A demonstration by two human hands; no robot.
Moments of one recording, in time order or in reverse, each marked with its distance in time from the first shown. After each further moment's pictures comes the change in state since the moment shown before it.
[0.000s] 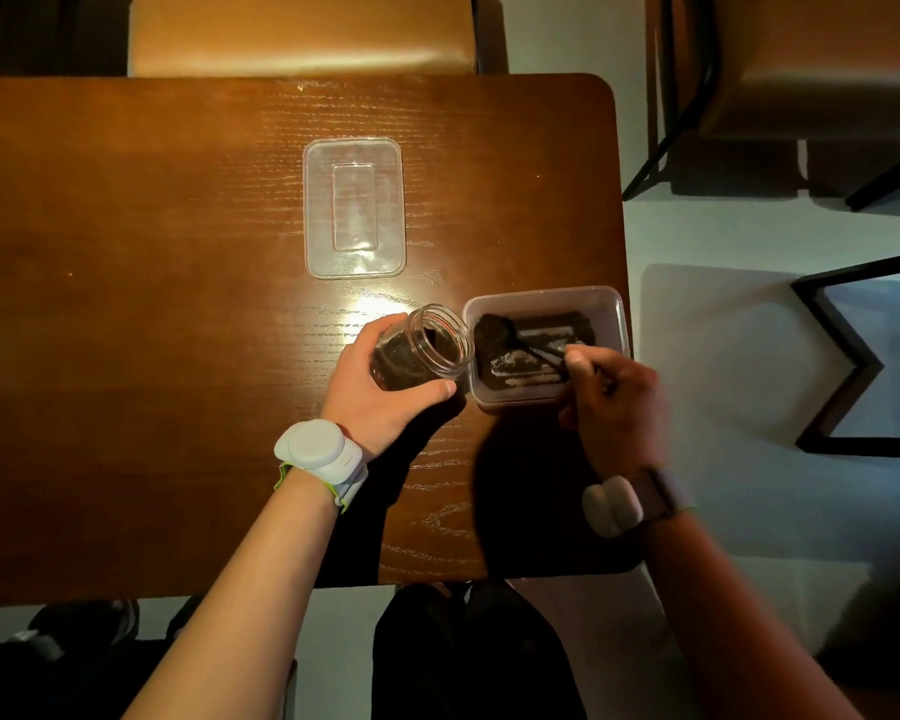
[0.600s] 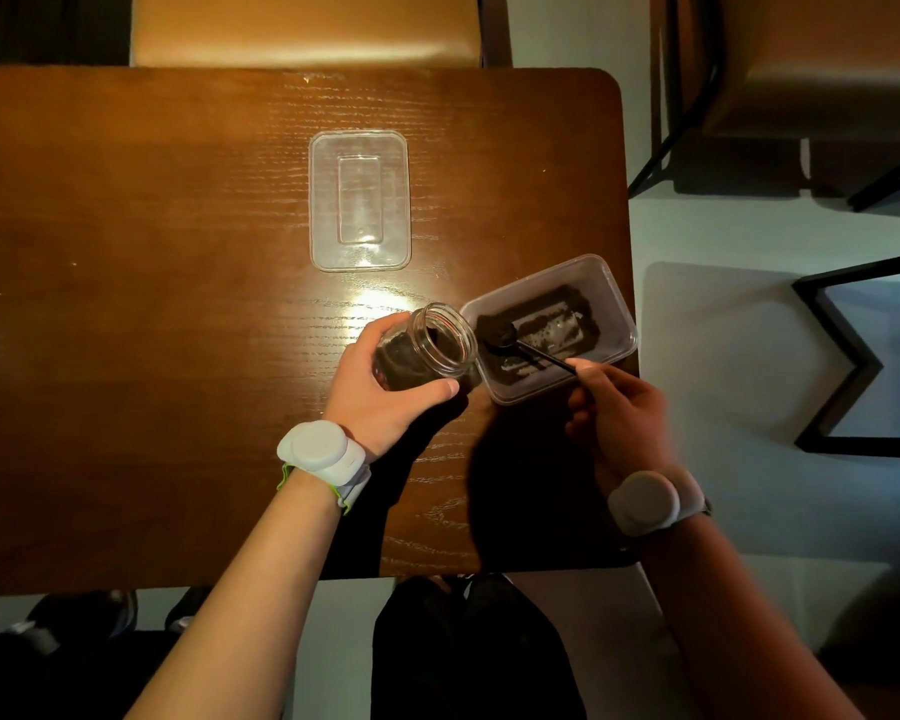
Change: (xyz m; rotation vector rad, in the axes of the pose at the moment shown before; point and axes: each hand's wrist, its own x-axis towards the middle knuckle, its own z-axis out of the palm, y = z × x) left_hand -0.008 -0.003 -0.001 -0.046 0.009 -0.005; right_hand -0.013 -0.004 0.001 0.581 -0.032 0.488
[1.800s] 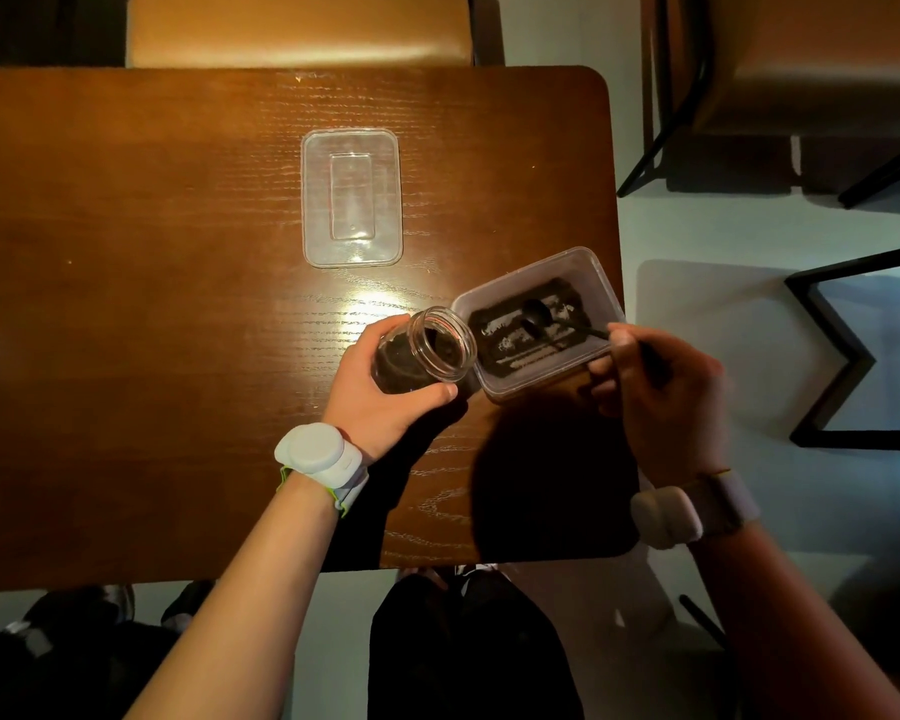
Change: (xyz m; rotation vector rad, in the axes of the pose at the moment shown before) left_hand -0.013 0.006 0.008 0.018 -0.005 0.028; right_hand -0.007 -0.024 -0.035 -0.509 0.045 -0.706
